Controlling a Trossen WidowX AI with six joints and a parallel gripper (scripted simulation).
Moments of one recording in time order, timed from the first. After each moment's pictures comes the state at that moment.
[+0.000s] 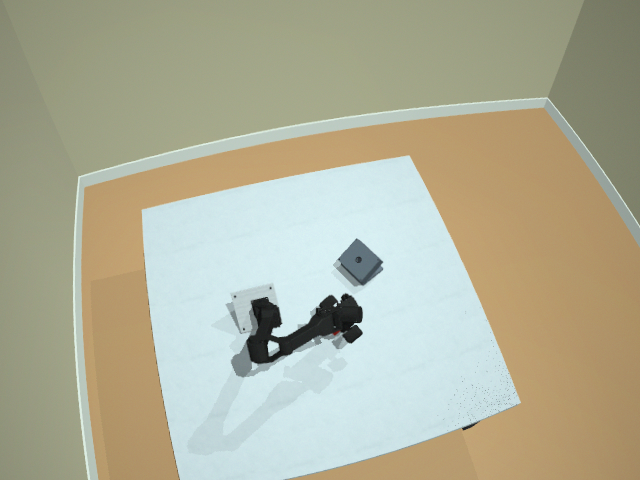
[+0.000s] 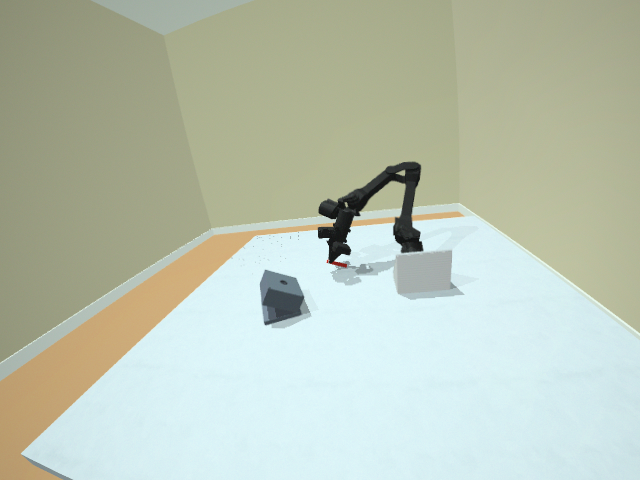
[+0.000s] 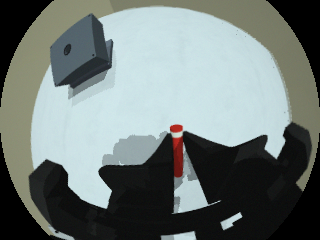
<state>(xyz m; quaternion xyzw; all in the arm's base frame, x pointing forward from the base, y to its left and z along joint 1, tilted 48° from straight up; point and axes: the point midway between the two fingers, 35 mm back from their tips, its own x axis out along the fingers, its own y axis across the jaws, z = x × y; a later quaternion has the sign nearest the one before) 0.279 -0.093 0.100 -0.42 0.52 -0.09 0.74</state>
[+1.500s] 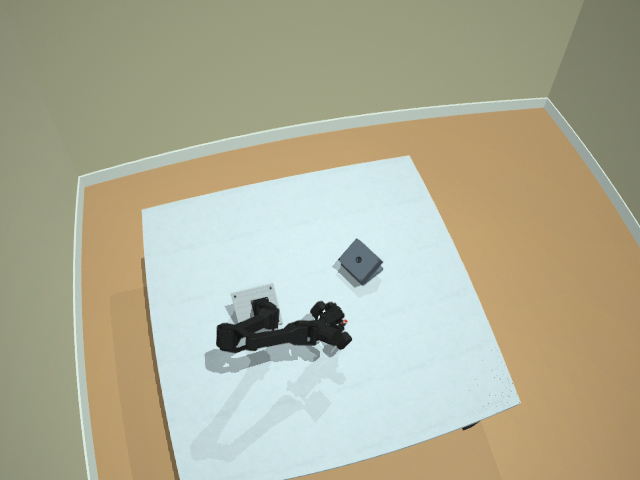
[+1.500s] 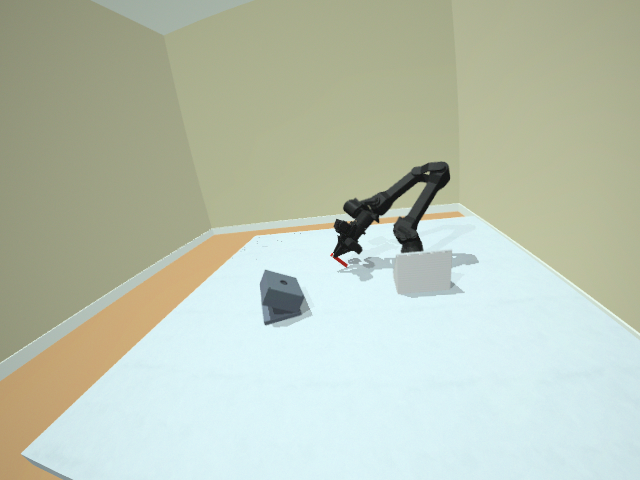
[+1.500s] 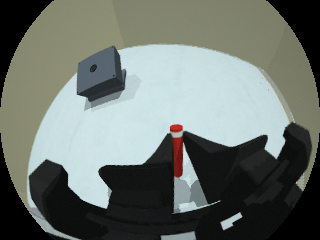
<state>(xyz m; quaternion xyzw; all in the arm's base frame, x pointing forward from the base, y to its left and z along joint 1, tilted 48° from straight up) 0.252 -0.091 0.115 -0.43 0.36 -0.01 0.83</state>
